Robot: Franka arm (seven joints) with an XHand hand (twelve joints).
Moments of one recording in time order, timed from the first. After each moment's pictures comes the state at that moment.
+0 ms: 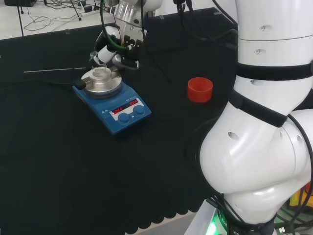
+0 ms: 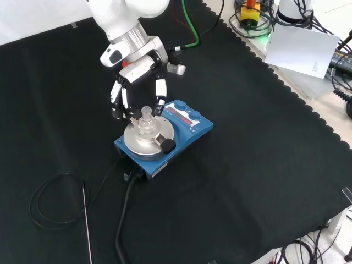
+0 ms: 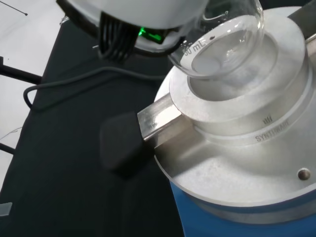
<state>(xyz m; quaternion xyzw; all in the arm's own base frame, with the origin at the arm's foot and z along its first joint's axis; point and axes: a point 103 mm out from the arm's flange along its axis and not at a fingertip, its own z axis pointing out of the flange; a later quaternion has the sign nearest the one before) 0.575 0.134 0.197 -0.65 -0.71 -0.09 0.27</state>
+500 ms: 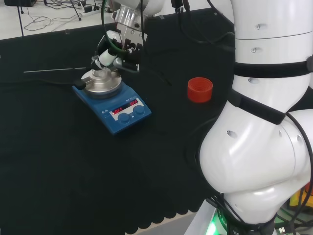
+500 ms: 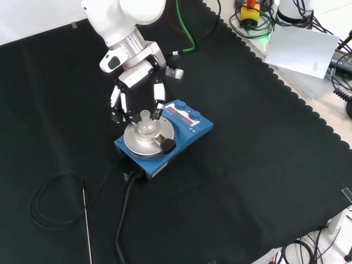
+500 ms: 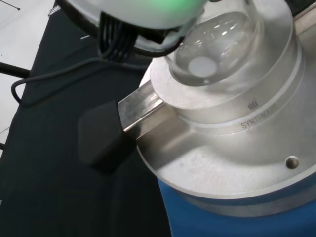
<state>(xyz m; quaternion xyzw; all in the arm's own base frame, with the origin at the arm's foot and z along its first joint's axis) 0.578 0.130 0.182 -0.65 -0.70 -0.08 0.28</state>
